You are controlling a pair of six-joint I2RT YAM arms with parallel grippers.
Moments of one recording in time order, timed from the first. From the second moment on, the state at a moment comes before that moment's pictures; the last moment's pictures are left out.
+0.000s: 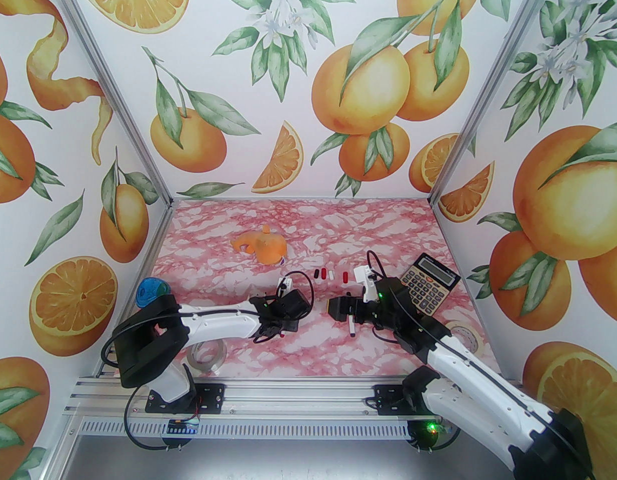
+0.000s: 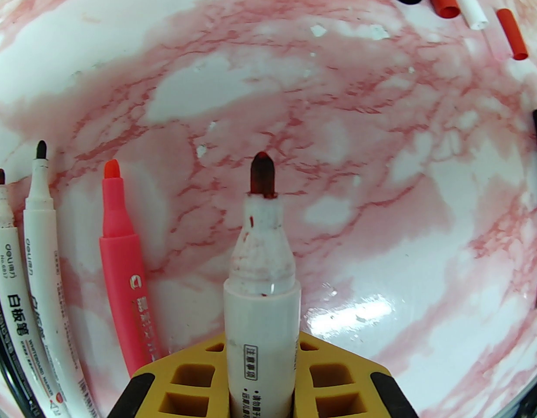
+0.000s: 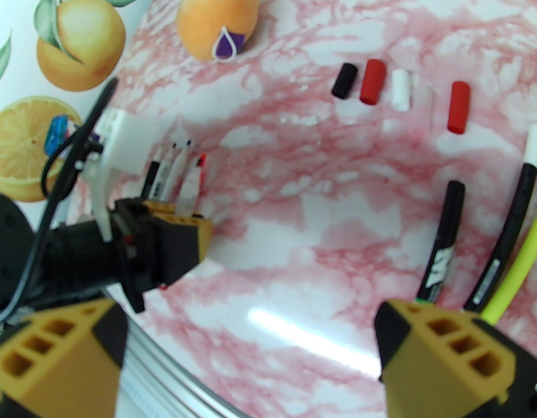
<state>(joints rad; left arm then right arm) -1.02 1.65 0.85 -0.37 -0.32 -0.86 0.52 0.84 0.48 -0.29 -0.33 0.58</state>
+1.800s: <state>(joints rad) -1.04 1.73 1.07 -0.22 -0.06 -0.80 0.52 0.64 0.60 -0.70 0.00 0.66</state>
